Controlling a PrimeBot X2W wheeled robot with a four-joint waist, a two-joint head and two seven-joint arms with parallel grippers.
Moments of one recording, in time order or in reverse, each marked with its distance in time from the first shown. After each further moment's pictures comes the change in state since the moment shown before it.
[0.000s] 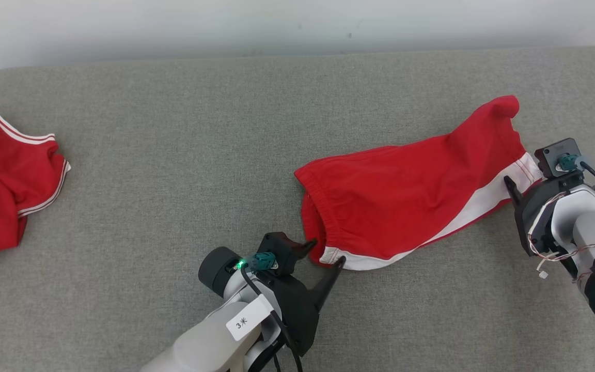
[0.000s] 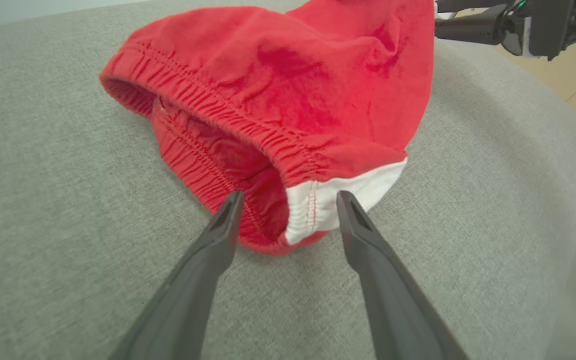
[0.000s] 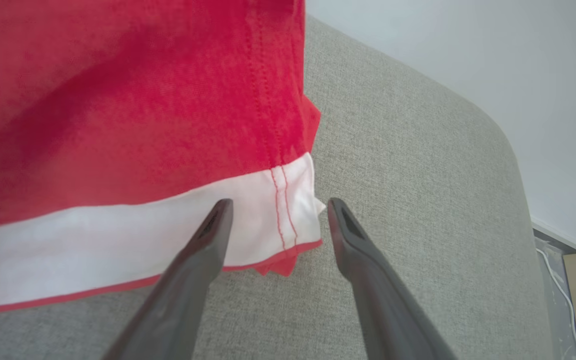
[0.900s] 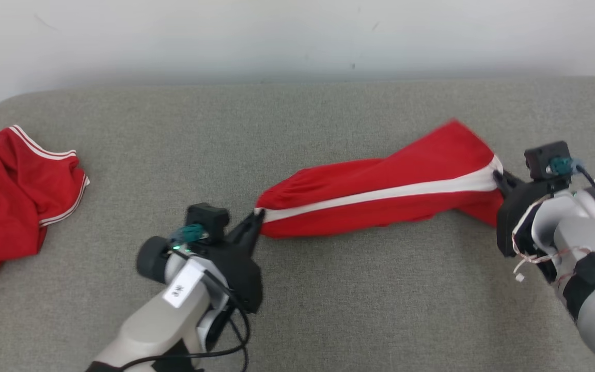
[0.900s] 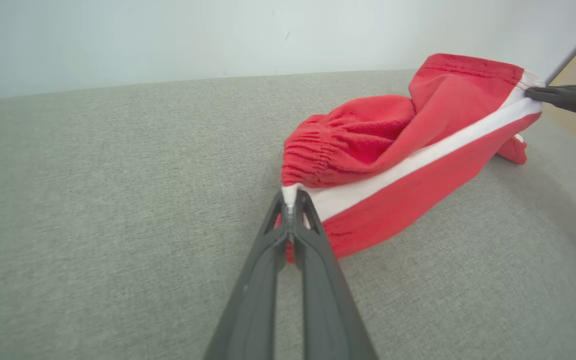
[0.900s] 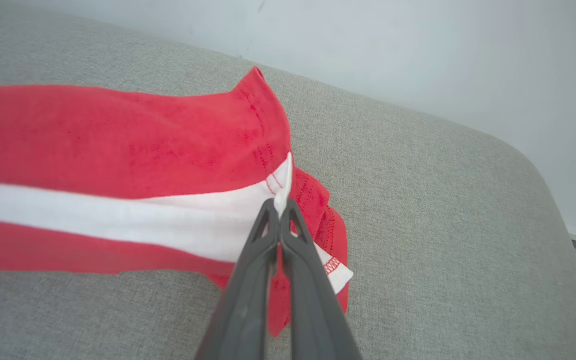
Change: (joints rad) left arm -0.035 0.038 0.105 0.104 -0.102 0.042 -0.070; right arm -0.002 0.065 -0.046 0.020 0.080 0.027 -0.051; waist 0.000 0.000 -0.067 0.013
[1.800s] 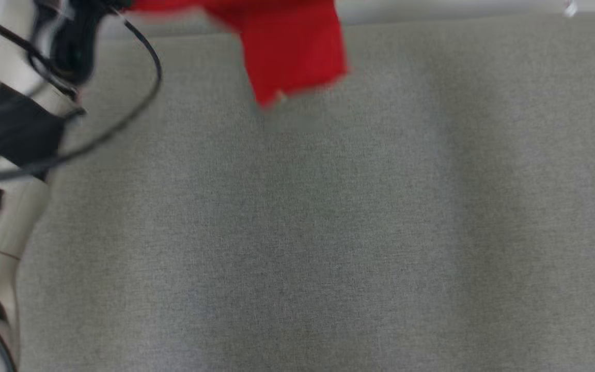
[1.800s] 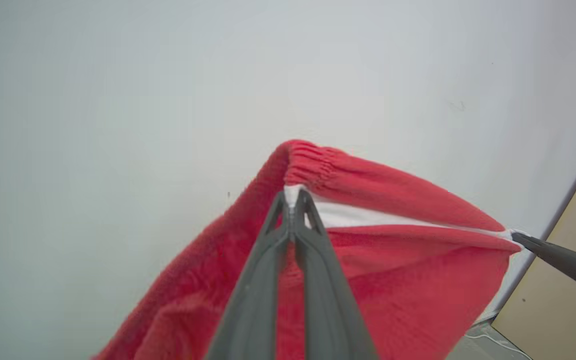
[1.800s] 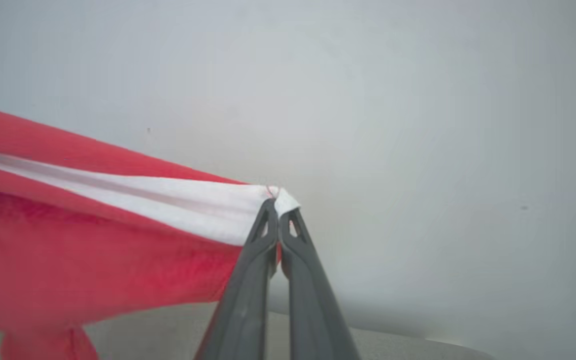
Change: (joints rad) left arm -0.612 0.177 0.319 -0.024 -0.189 -0.110 0.066; right arm -0.576 -0.007 -0.063 -0.191 0.158 0.002 0.207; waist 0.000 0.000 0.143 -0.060
